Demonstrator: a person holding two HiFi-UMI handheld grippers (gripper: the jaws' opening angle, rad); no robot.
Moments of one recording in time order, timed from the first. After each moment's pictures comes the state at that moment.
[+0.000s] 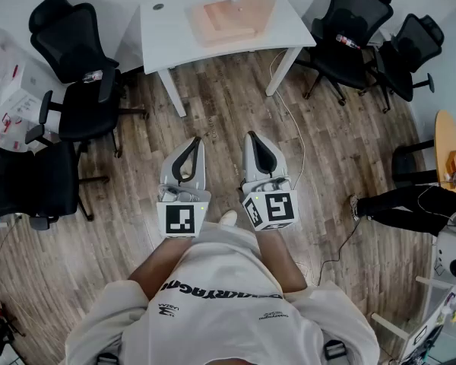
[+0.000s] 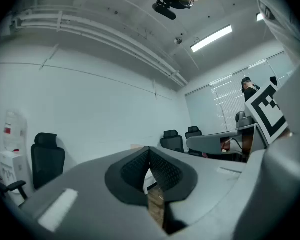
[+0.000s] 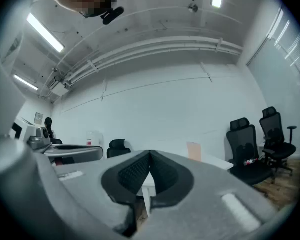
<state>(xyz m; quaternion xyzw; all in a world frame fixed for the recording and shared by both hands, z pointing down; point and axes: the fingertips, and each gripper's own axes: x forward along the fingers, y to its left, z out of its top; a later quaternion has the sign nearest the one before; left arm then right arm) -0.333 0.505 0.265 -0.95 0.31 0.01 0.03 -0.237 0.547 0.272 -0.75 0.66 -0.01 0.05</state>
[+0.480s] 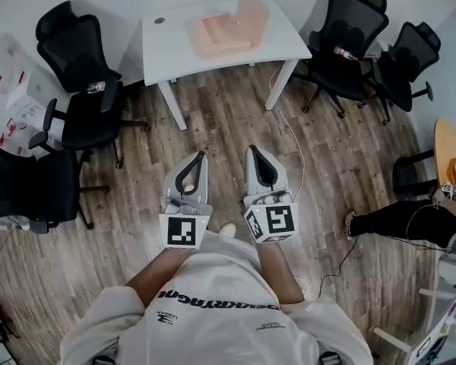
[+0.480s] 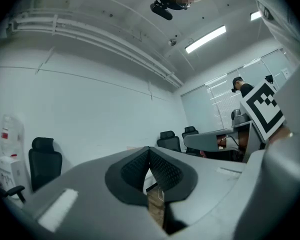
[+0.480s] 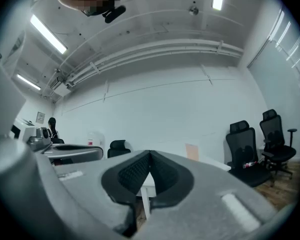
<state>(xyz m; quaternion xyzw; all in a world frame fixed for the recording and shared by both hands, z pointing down) -0.318 0.549 0.267 -0.95 0.30 0.01 0.07 -0.223 0.585 0.271 -0.74 0.67 -0.01 0.05</state>
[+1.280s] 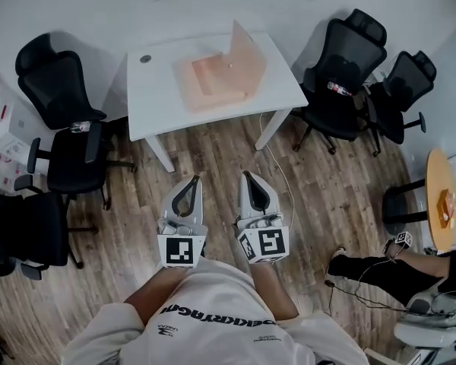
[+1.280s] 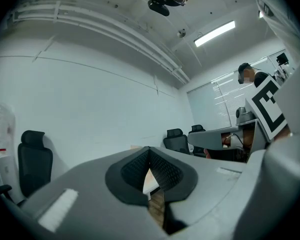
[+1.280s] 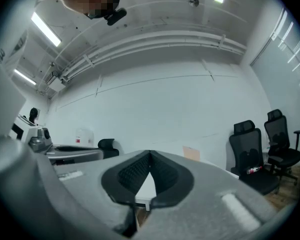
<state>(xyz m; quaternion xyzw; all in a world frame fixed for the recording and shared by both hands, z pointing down) -0.225 0.377 0.281 -0.95 0.31 0.01 0.05 -0.130 0.421 0.280 -0.75 0.66 0.00 0.04</state>
